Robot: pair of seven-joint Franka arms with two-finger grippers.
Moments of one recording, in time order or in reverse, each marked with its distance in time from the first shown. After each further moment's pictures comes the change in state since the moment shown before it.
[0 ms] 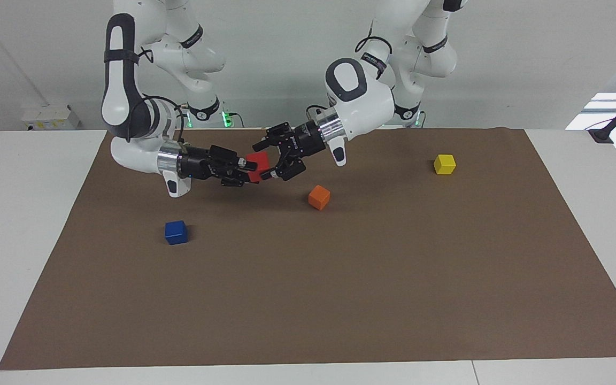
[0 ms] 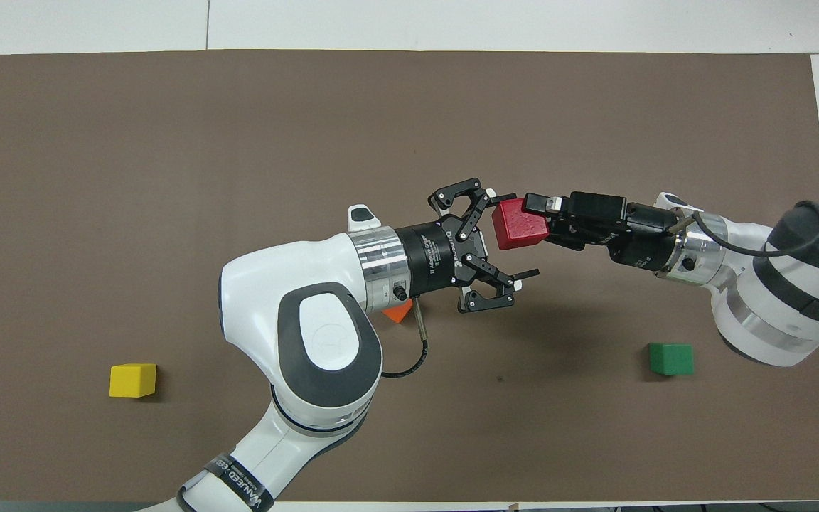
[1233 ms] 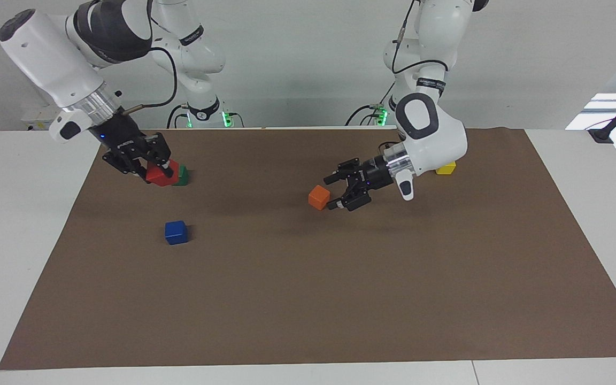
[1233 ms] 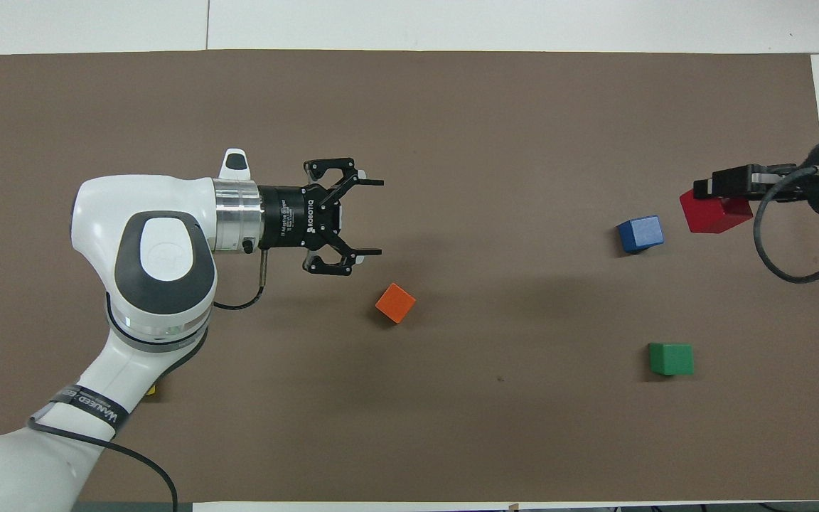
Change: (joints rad) left arm 0.396 0.000 0.003 -0.105 0.448 -0.420 0.301; right arm -0.105 -0.101 -0.022 0.420 -1.455 0.054 0.495
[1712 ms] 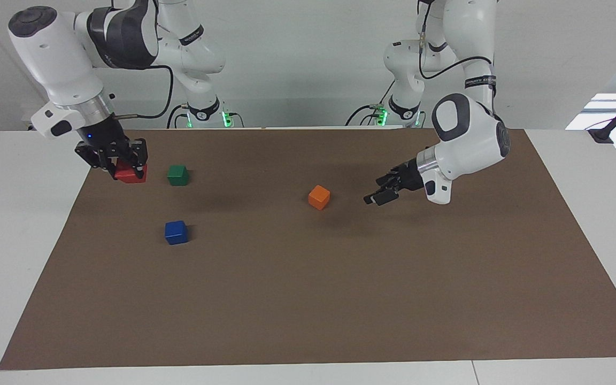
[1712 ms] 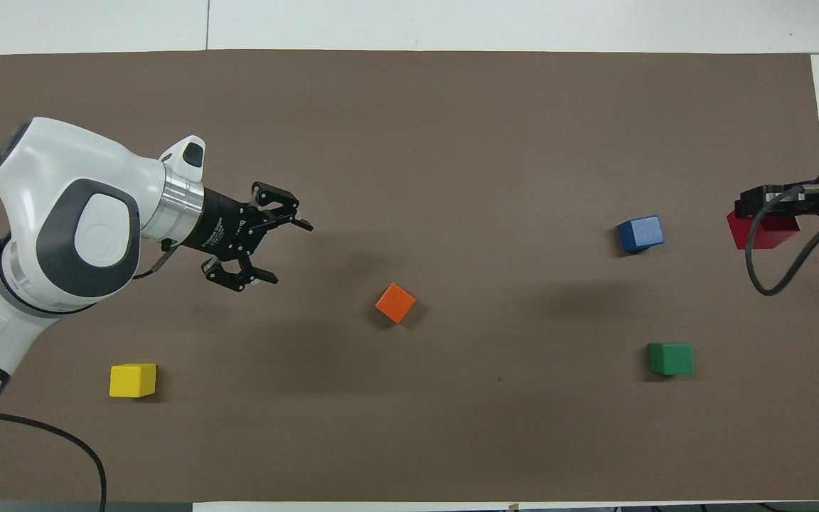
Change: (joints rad) left arm 0.134 -0.001 0.000 0.090 0.619 -0.304 0.156; right arm 0.003 0.016 0.012 -0.029 -0.261 0.011 0.060
